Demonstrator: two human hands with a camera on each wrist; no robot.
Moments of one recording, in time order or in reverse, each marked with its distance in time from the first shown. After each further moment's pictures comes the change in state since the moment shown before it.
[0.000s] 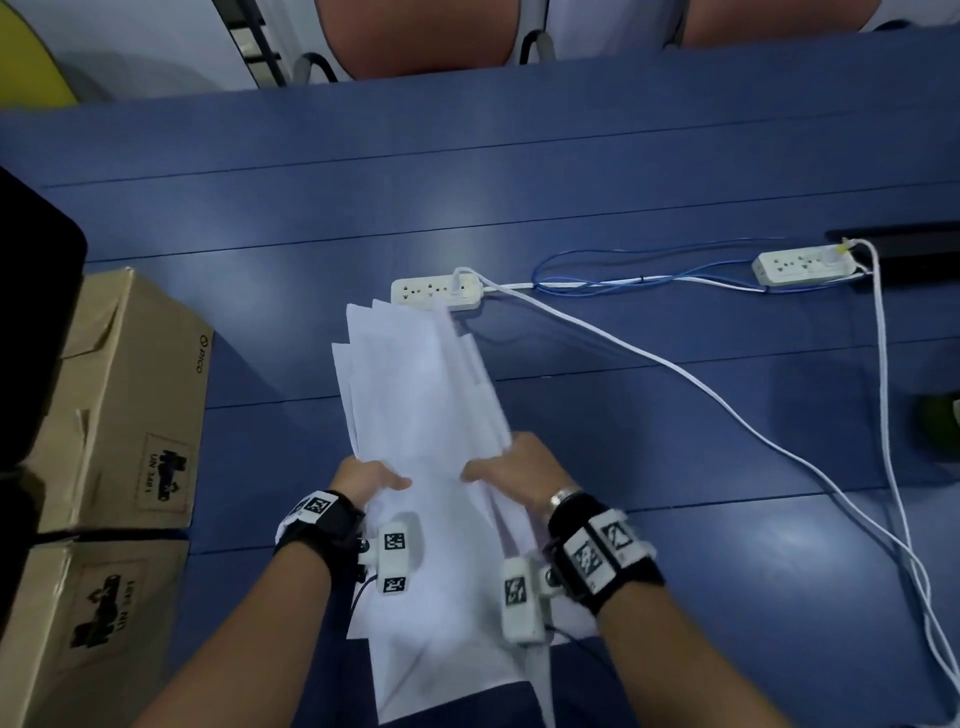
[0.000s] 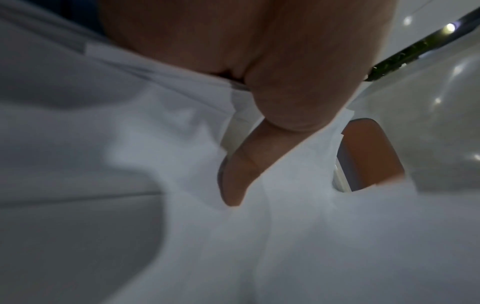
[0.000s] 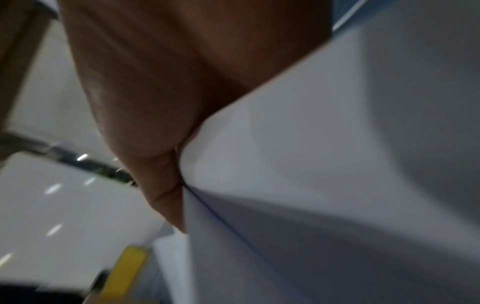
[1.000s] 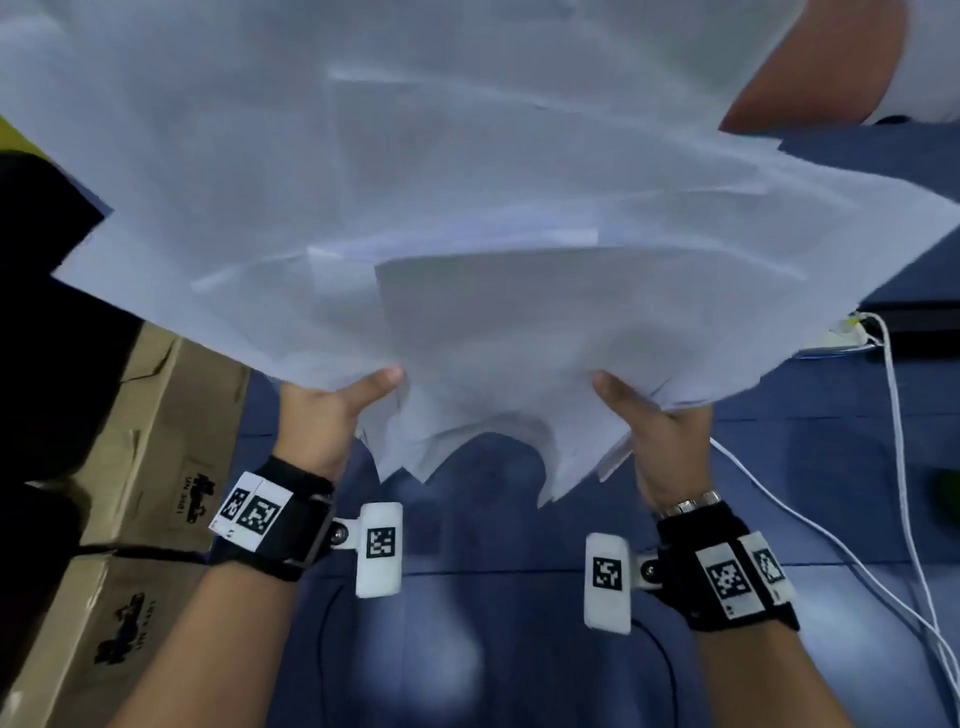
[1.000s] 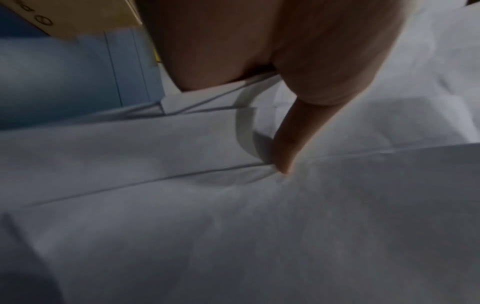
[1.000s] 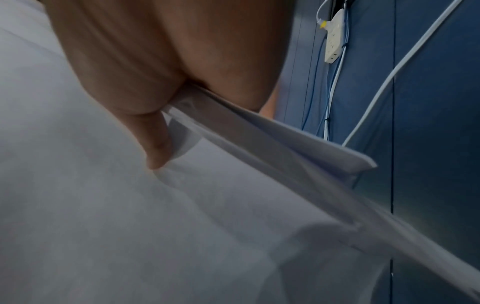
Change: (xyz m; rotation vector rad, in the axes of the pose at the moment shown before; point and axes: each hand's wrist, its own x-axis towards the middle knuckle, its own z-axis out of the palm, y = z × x) left_hand -0.120 0.112 -0.045 -0.578 0.051 0.917; right_hand -0.039 -0.052 -0.094 0.711 0.353 -0.764
